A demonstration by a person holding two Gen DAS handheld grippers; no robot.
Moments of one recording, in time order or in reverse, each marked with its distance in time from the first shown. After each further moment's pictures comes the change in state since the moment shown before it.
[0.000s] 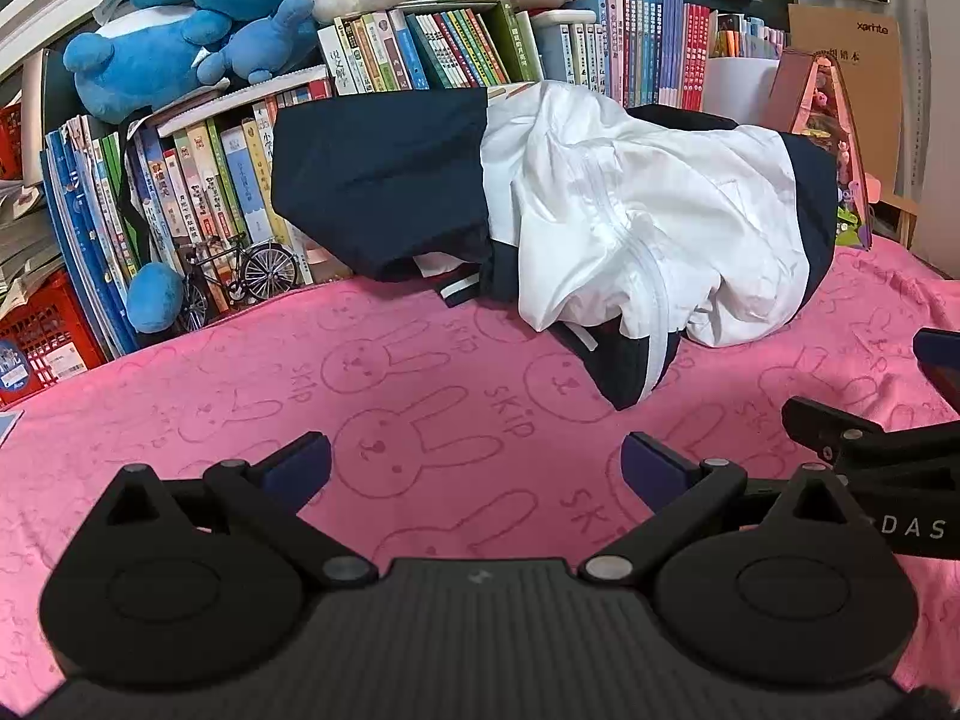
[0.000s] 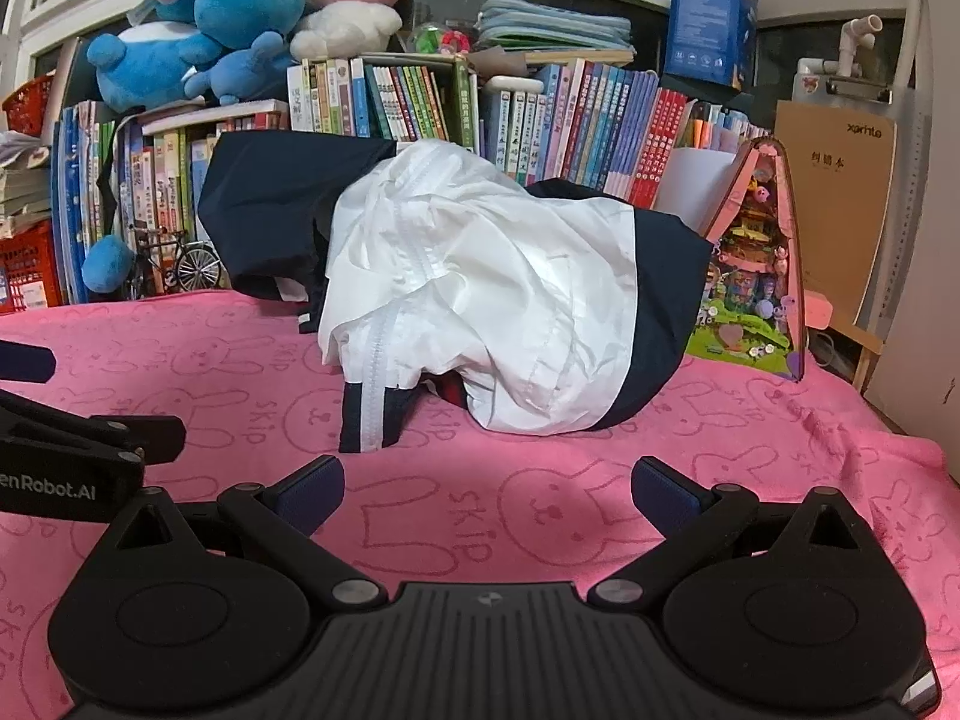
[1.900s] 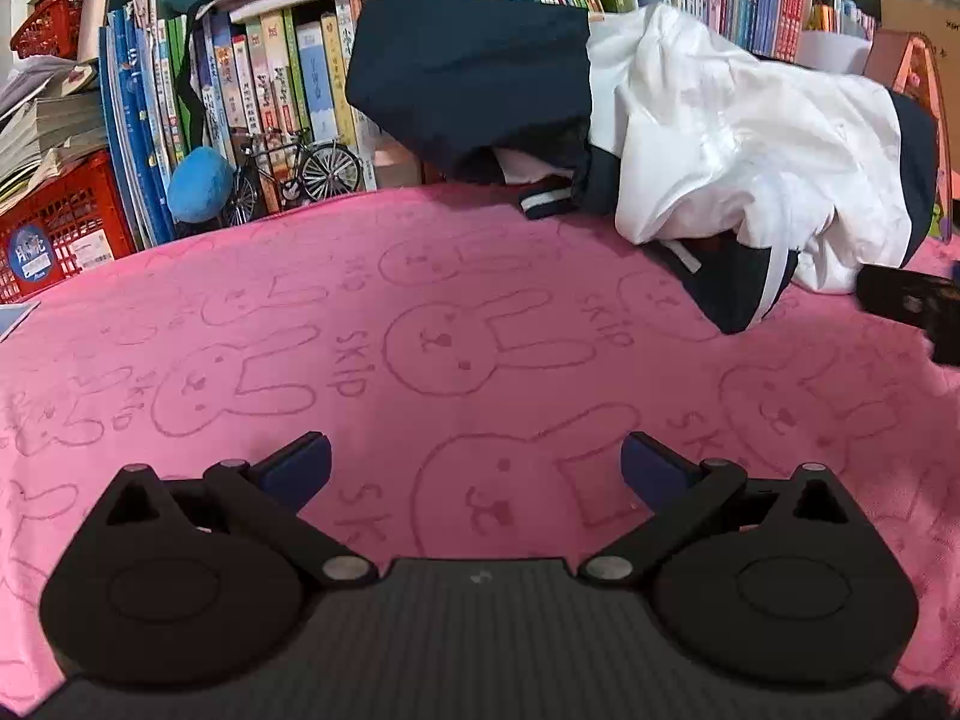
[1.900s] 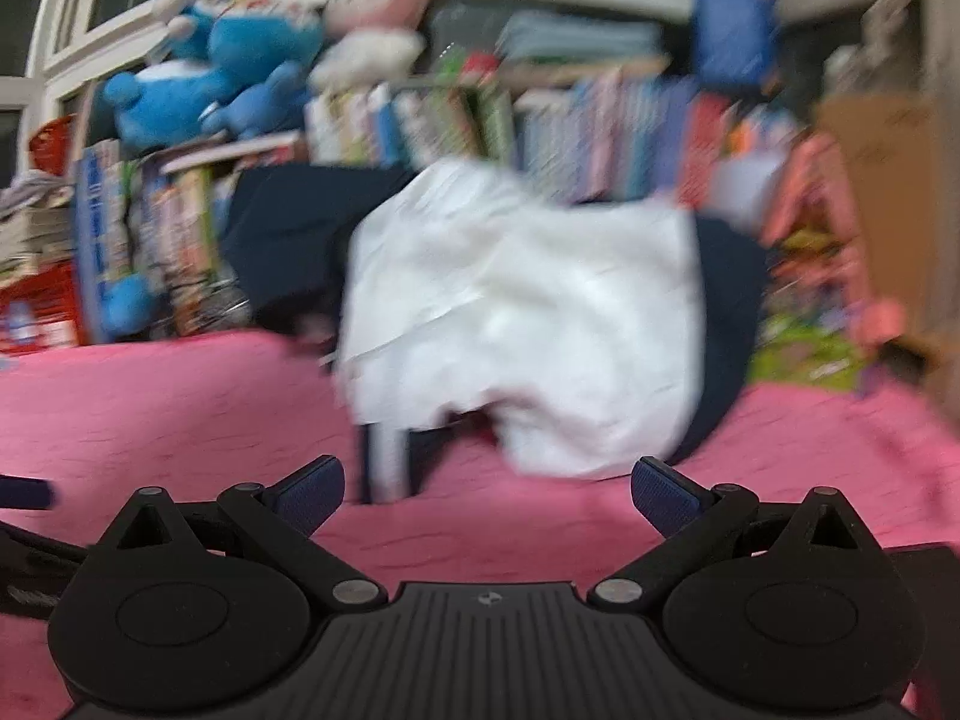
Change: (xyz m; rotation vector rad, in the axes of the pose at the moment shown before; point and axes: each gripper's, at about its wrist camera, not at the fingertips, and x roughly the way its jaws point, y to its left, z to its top) left arm 0.043 0.024 -0.048 -0.134 0.052 0.054; right arm 0.054 -0.005 0.007 0.034 -0.052 0.179
